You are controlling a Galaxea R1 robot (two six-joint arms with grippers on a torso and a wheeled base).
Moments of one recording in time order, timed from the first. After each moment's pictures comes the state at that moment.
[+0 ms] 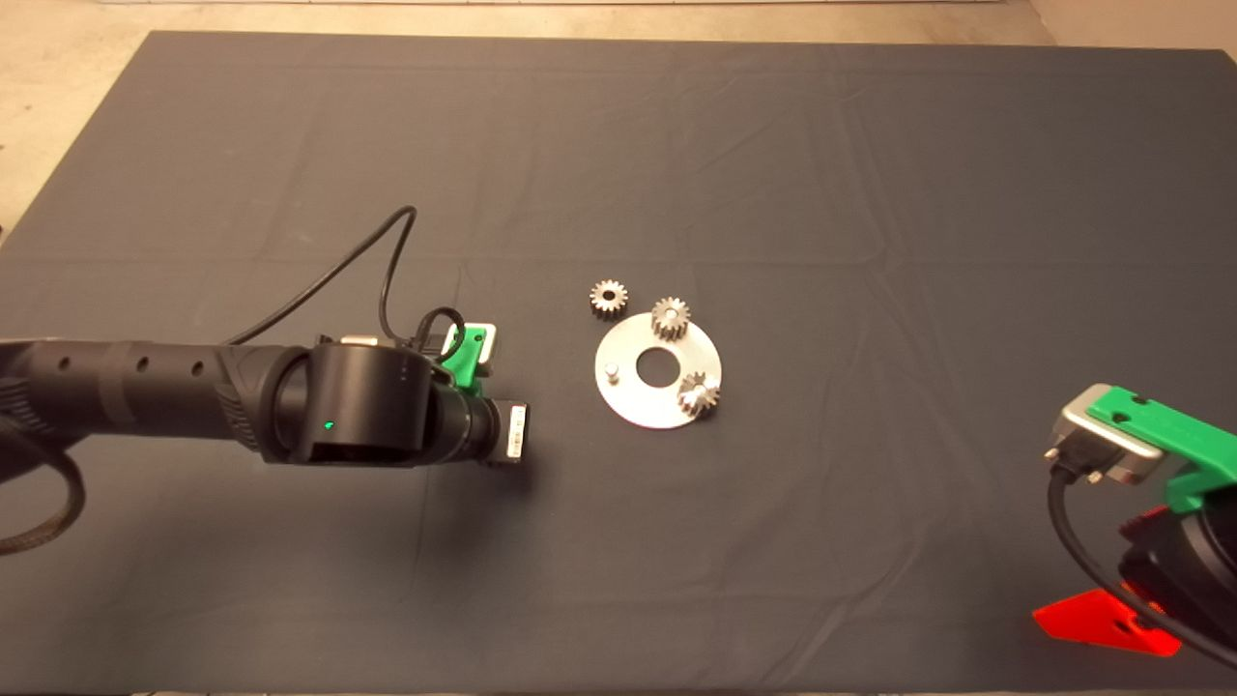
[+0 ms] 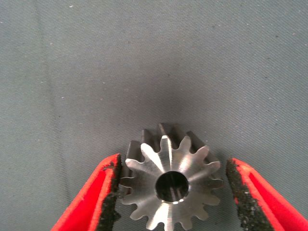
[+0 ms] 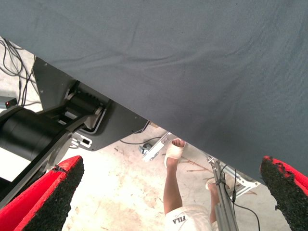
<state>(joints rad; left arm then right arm) -0.16 2.44 -0.76 0.87 1.53 -1.59 0.65 2.05 -0.28 0.05 -1.48 1.31</state>
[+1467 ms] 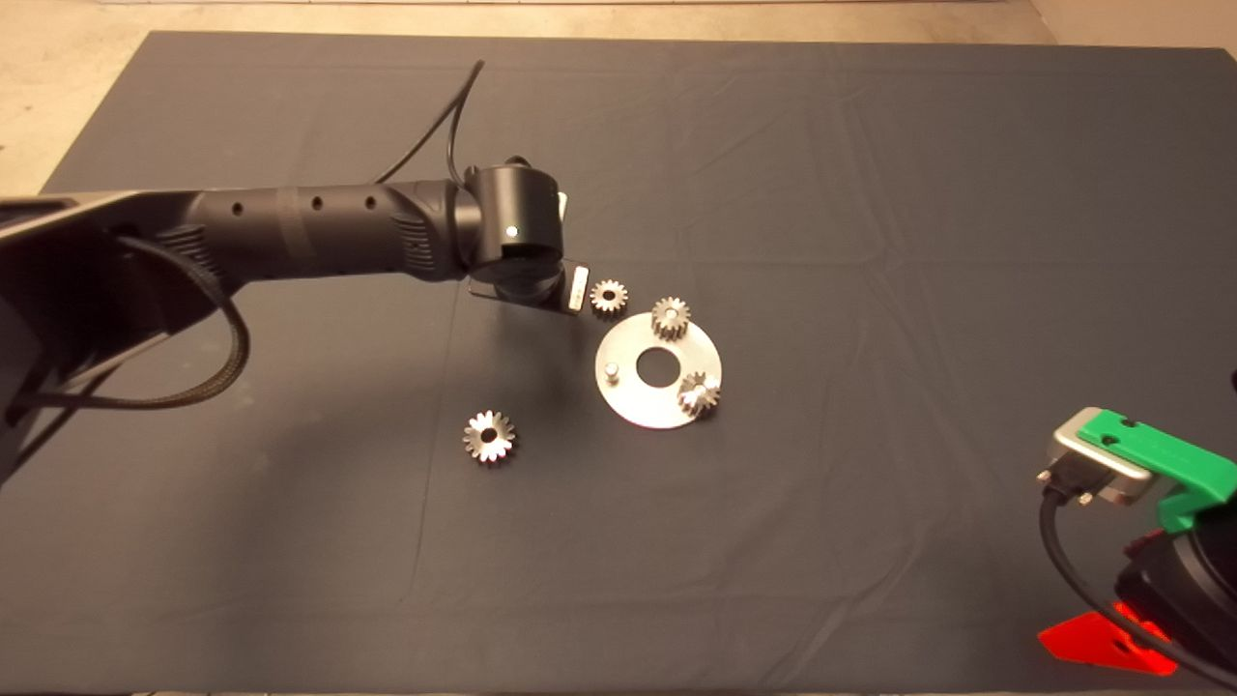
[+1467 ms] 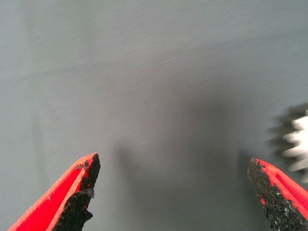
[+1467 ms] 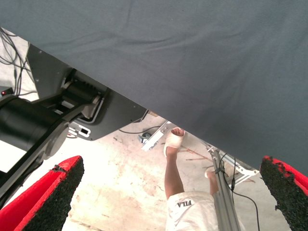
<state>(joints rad) -0.33 2.77 -1.29 0.83 1.53 -1.32 0.59 2.05 -0.28 0.05 -1.52 1.31</state>
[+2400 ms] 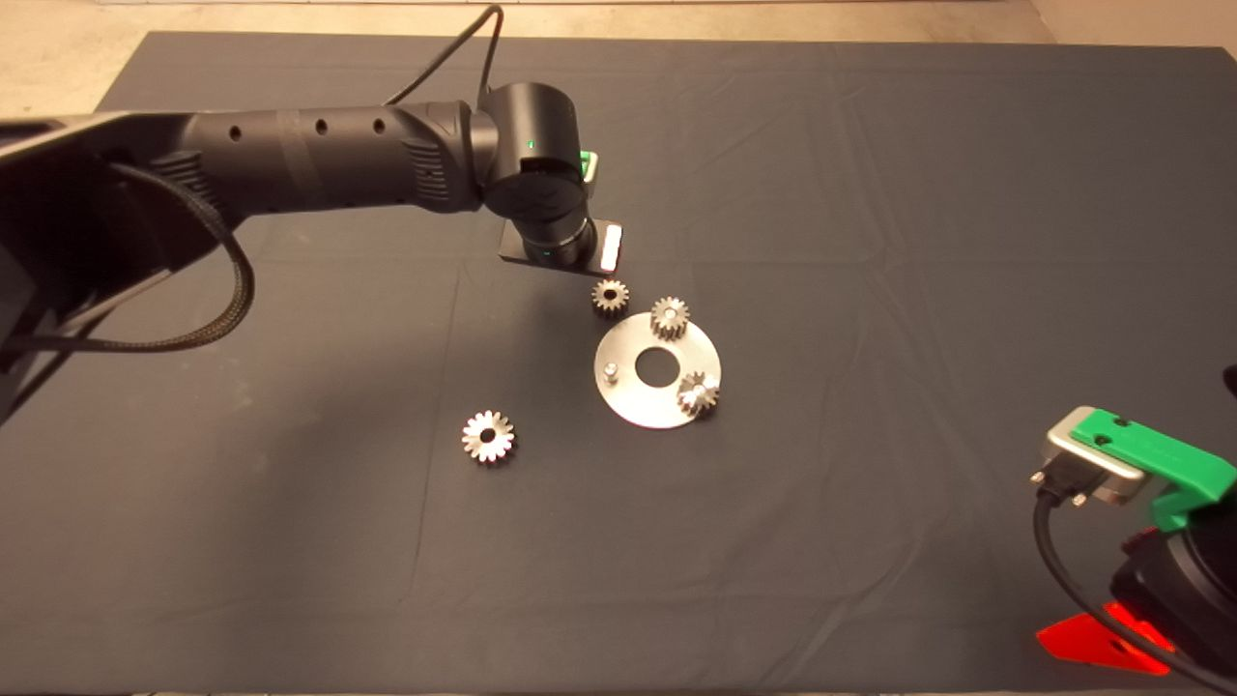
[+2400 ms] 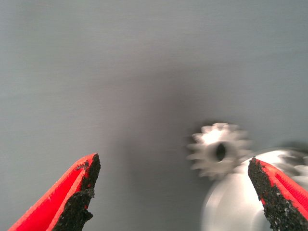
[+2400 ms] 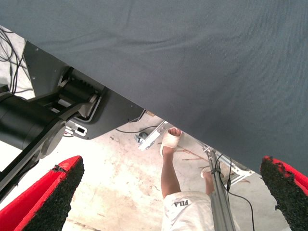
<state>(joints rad) -0.43 2.78 -1.36 0.63 1.34 -1.29 0.59 2.07 -0.28 0.05 -1.53 1.31</state>
